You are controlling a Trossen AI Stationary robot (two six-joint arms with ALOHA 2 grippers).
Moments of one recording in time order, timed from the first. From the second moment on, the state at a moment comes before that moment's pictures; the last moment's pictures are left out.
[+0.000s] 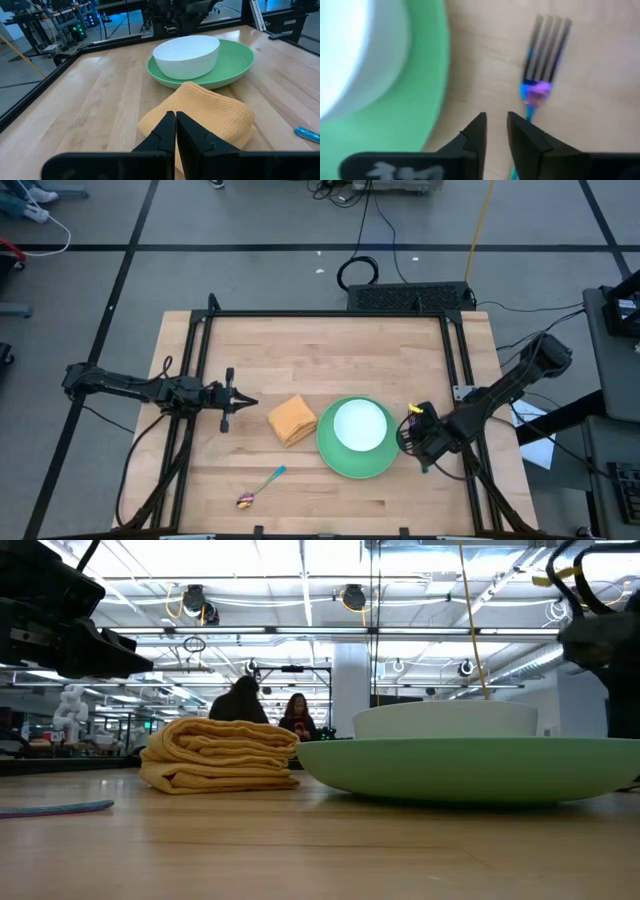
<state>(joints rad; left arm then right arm) -0.13 0.31 0.01 0.08 -0.10 0.15 0.66 1.27 0.61 -0.81 0.34 1.88</state>
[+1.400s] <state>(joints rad) -0.13 0.31 0.01 0.08 -0.11 0.16 0.65 1.18 0.62 -0.54 0.50 0.64</state>
